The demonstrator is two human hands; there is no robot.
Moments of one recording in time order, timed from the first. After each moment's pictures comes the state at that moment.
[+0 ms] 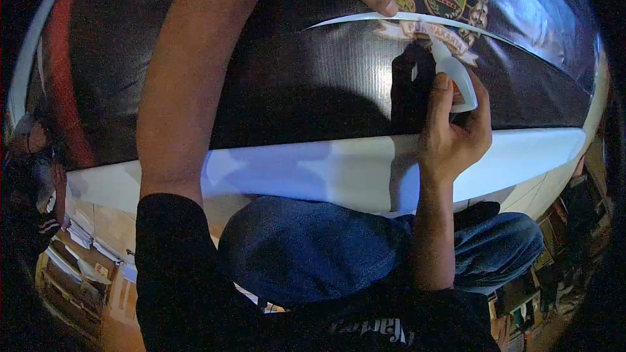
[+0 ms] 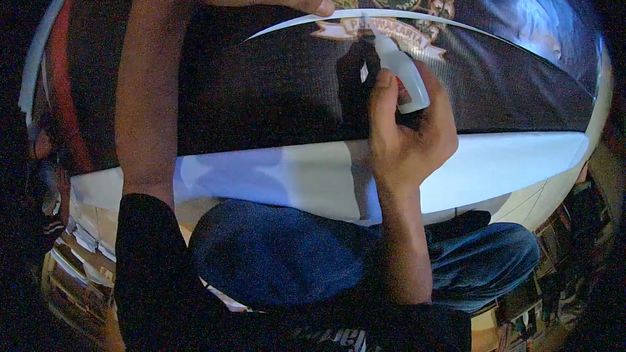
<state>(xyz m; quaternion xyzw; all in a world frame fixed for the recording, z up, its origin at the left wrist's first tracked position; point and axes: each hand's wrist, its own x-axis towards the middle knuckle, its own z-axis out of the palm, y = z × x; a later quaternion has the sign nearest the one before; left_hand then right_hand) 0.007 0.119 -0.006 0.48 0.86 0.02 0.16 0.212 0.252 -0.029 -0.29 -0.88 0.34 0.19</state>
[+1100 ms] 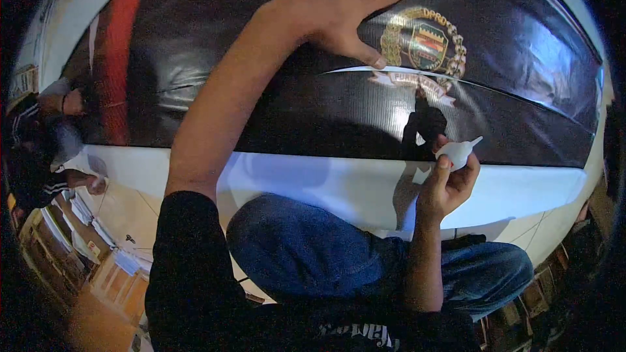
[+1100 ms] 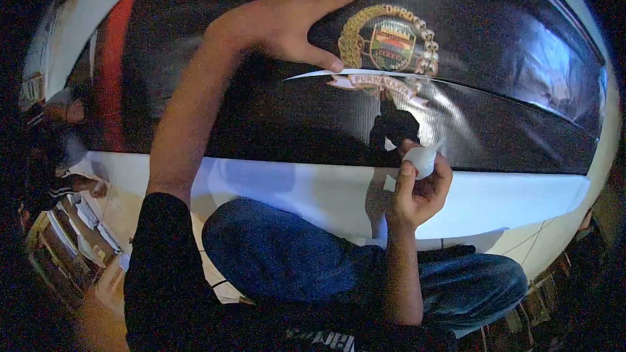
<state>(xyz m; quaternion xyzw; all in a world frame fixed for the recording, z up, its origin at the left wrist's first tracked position) -0.007 0.117 -0.034 0.50 0.85 -0.15 -0.04 0.264 0.278 -0.017 -0.29 -0.72 0.60 0.19</state>
